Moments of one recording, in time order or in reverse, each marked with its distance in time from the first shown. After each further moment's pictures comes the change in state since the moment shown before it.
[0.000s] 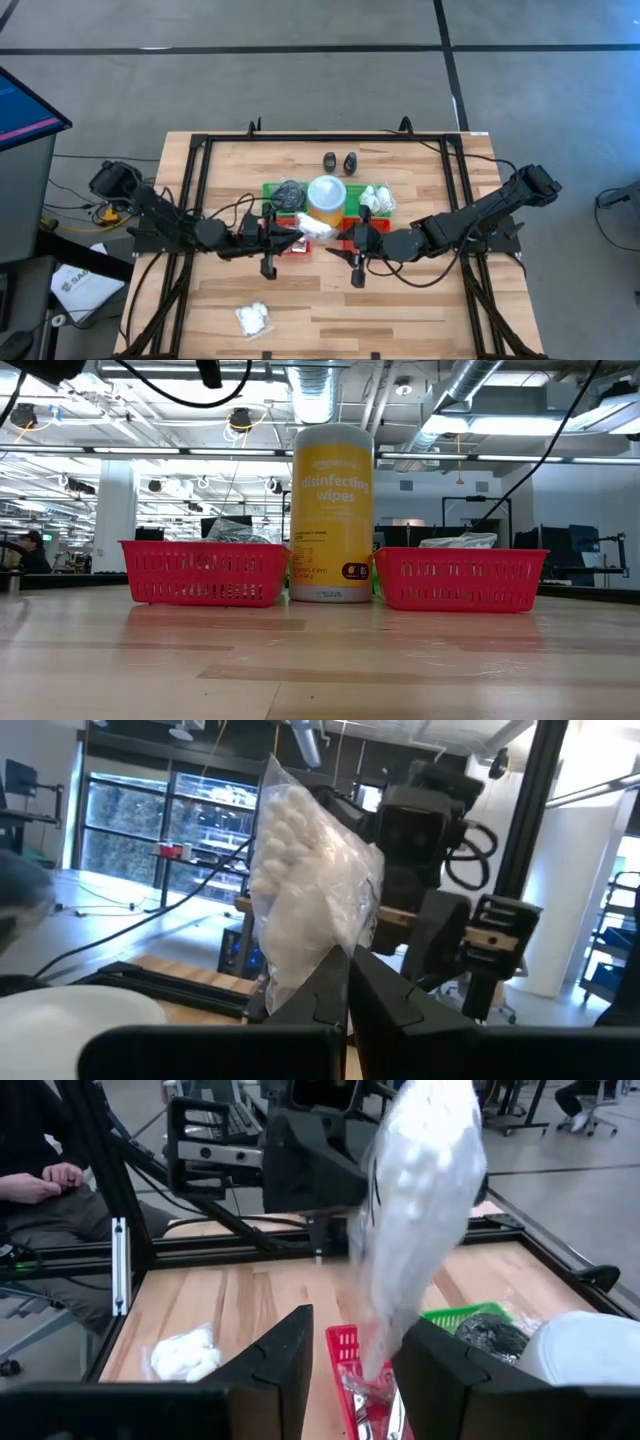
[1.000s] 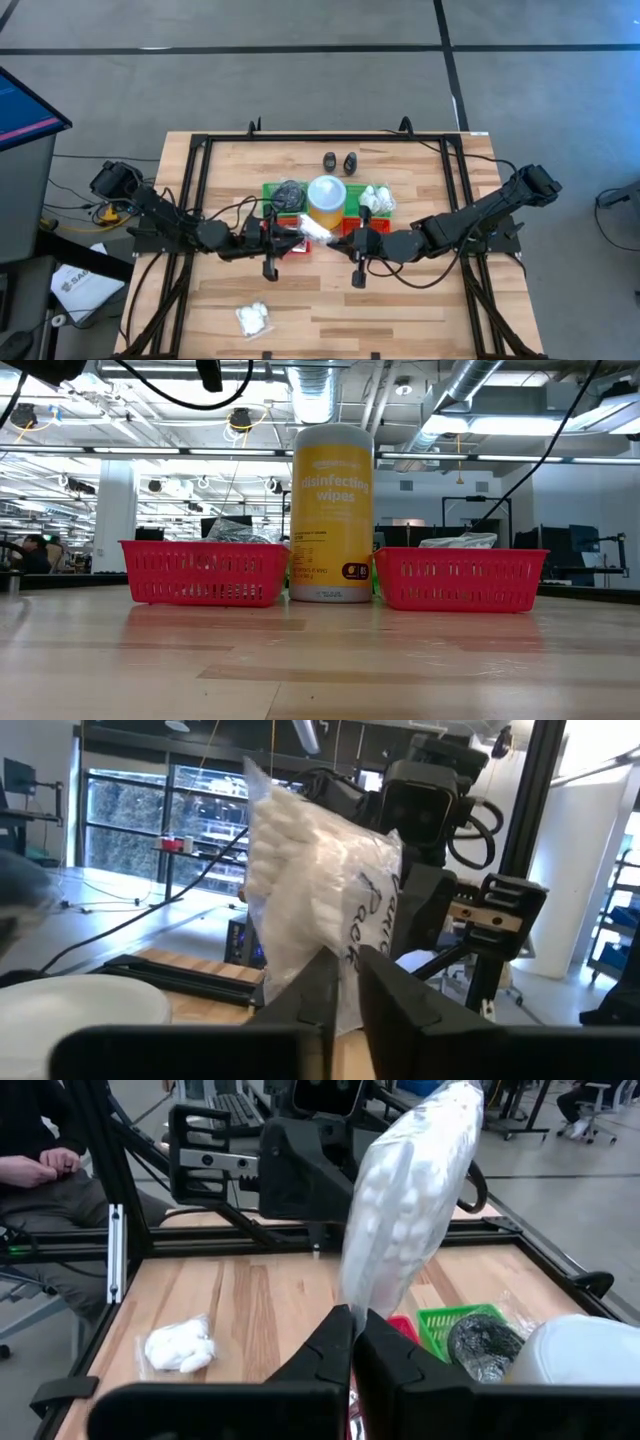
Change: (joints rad) left arm -0.001 0.016 0.003 -0.026 0.000 0.016; right arm 0.006 0.000 0.000 -0.012 0.000 -0.033
